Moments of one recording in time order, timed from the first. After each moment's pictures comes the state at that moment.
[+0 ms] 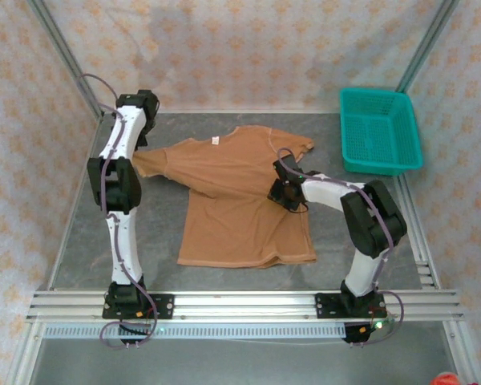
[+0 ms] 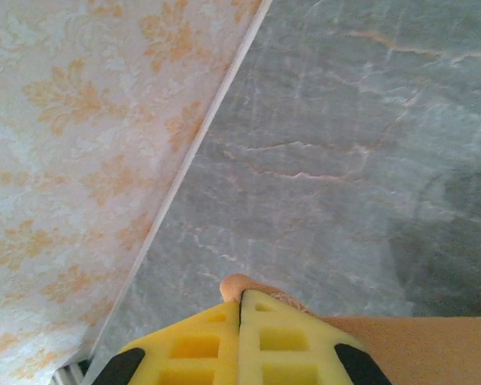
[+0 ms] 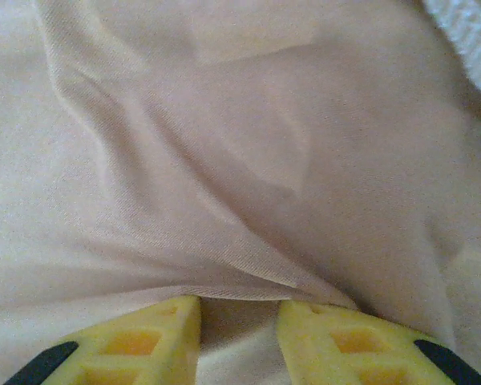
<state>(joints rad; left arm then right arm) 0.06 2.31 2.24 -1.45 -0.74 -0.49 0.48 1.80 1.04 -0.41 -0.04 0.91</state>
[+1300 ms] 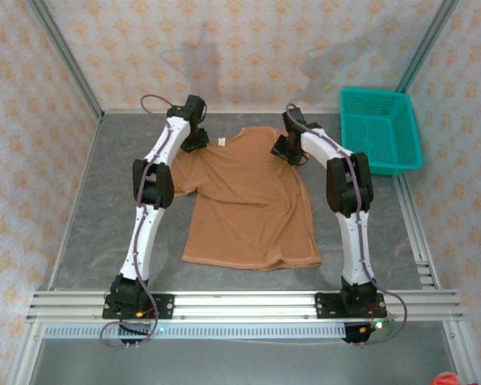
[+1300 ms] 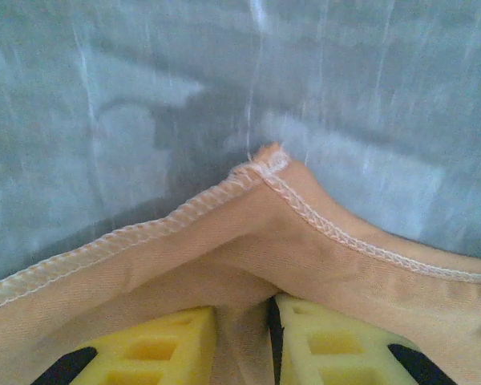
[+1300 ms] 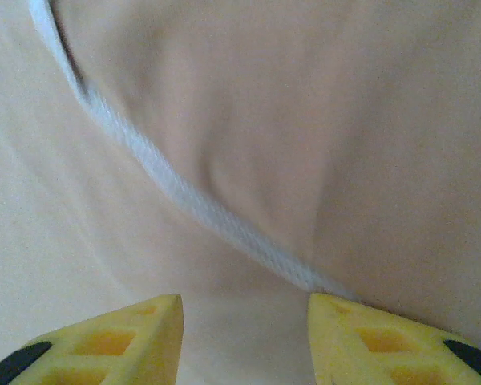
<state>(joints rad) -0.14 2.73 2.66 -1.17 -0.03 -0.56 0.28 2.29 1.85 -0.71 -0.14 0.74</state>
